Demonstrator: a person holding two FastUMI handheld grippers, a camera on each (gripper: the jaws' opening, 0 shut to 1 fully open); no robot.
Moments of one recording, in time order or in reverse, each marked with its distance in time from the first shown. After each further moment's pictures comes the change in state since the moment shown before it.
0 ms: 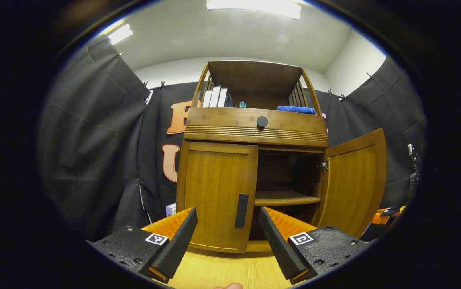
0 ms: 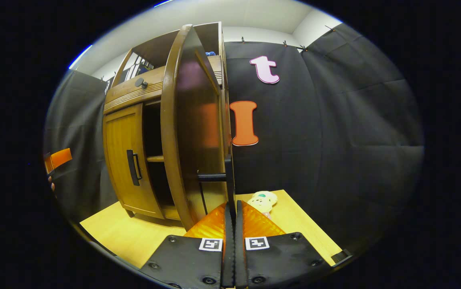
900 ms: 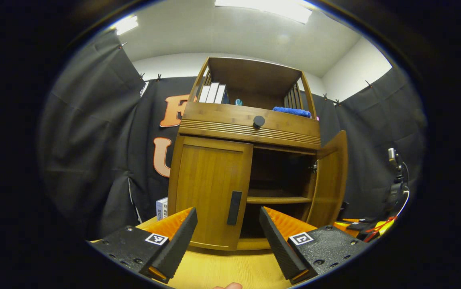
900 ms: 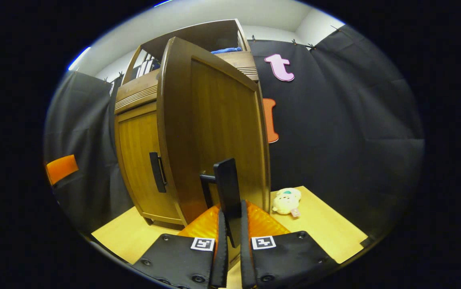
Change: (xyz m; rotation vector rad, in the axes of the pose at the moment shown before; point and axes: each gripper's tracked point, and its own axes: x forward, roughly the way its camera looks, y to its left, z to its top) left arm -0.001 0.004 -0.003 -0.063 0.029 -0.079; right arm 0.016 0.104 -0.003 0.024 0.011 0.010
